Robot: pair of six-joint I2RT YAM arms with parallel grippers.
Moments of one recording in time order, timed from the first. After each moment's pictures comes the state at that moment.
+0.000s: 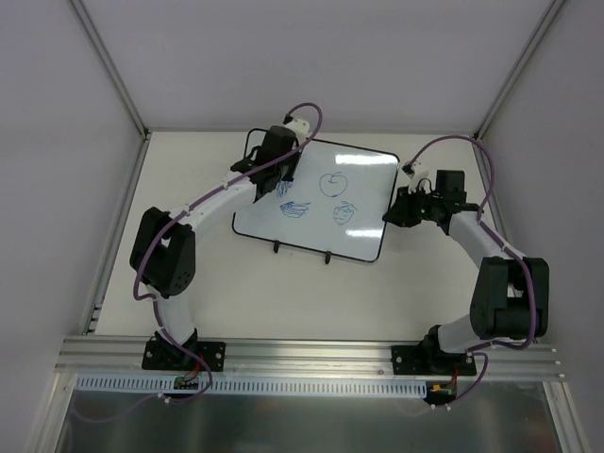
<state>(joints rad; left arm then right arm) -0.59 1.84 1.50 -0.23 -0.26 0.04 0.02 1.48 0.92 -0.27 -0.65 -0.17</state>
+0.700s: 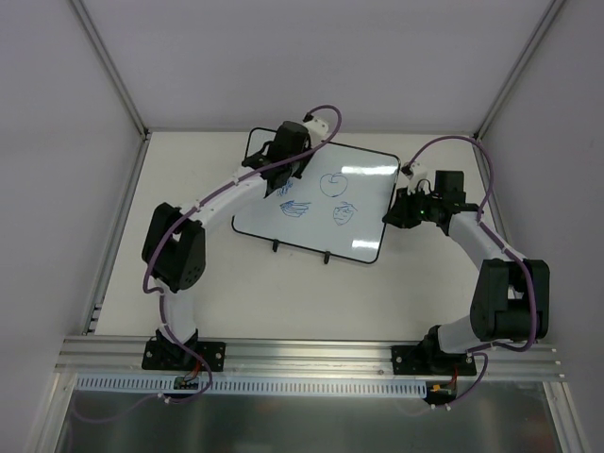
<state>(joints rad) -0.59 1.92 1.63 -0.26 -0.25 0.20 0.03 1.47 0.92 -0.29 -0.63 -0.18</state>
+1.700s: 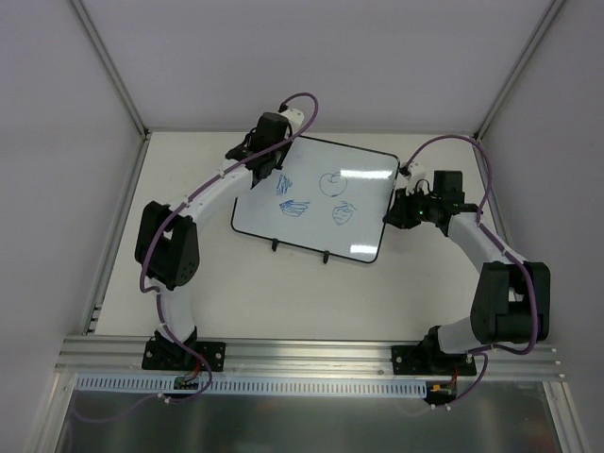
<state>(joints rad) -0.51 1.91 1.64 -0.31 -0.32 0.18 0.05 1.45 0.92 -0.30 -0.61 -0.21</state>
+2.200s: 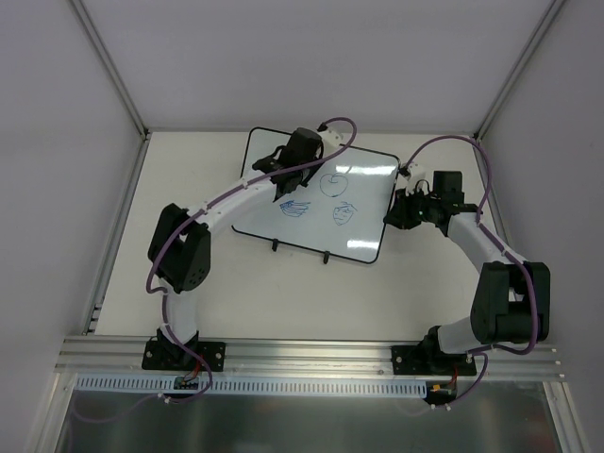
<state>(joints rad) -0.65 1.93 1.66 -0.35 -0.29 0.27 0.05 1.45 0.91 -0.31 -0.59 -0.21</state>
